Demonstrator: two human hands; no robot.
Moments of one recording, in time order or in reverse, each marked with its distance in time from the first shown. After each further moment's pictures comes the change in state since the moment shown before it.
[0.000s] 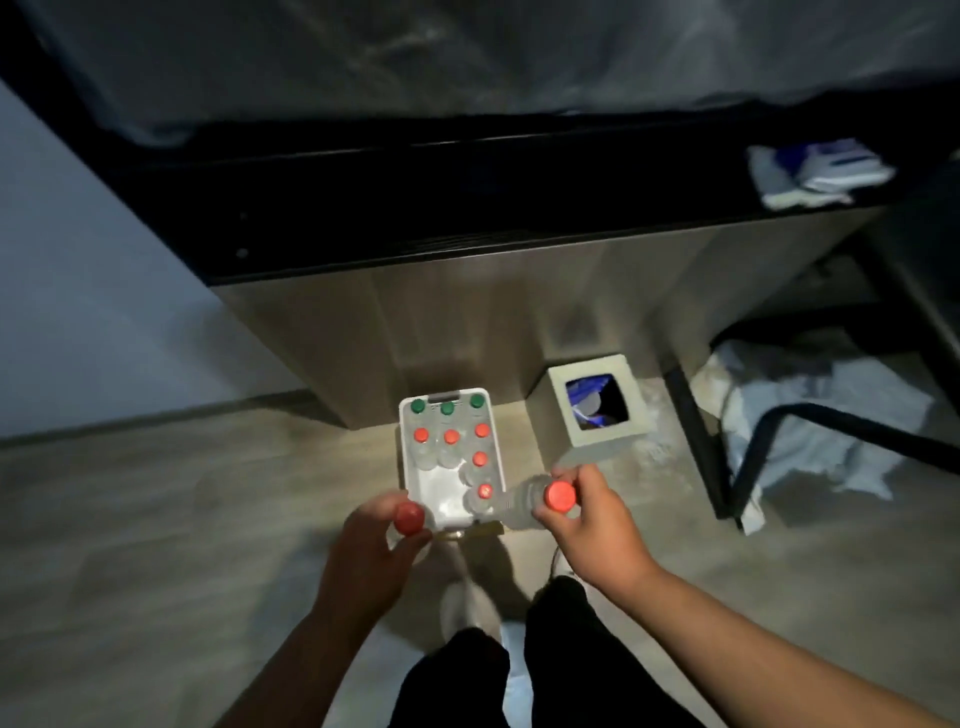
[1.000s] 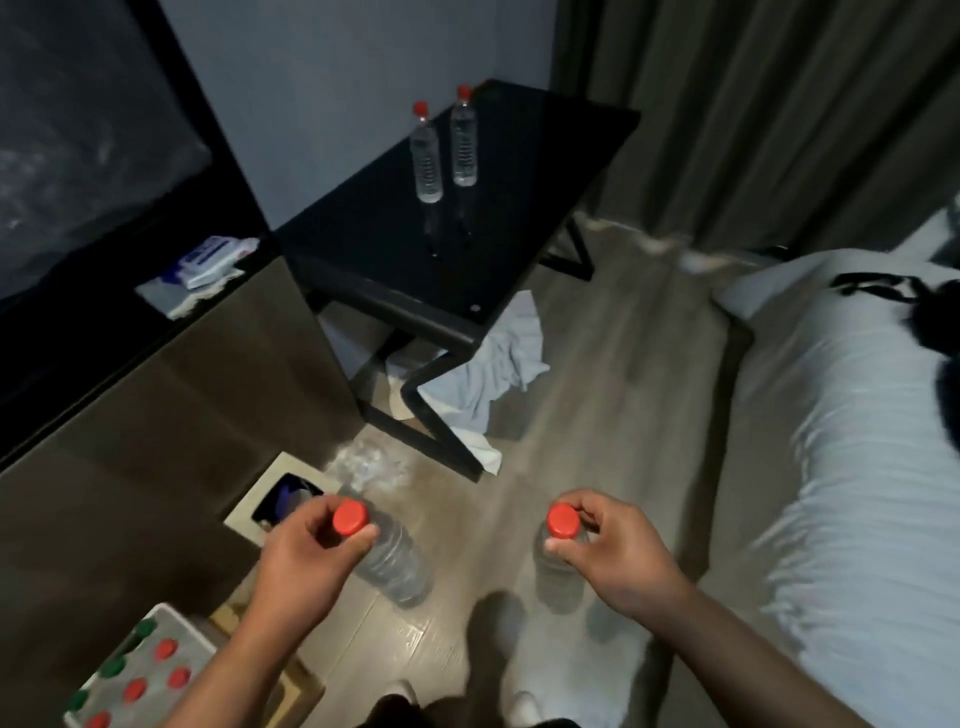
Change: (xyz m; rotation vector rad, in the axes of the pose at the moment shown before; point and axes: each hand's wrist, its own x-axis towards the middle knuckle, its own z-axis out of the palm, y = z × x) left_hand -0.181 0.336 0.275 0.027 -0.518 0.560; right_hand -0.318 0.272 -0.326 0.334 0.636 0.260
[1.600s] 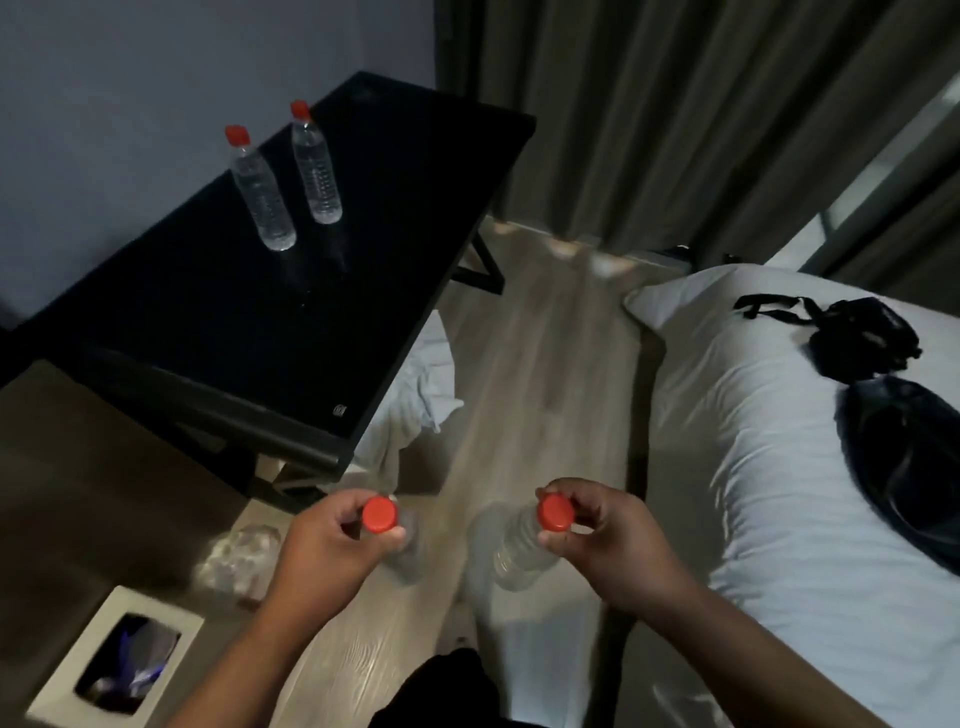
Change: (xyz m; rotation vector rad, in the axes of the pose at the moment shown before) left_hand 0.219 0.138 0.180 -0.047 -0.292 0.100; right_hand 0.189 0.016 -0.170 0.043 0.117 0.002
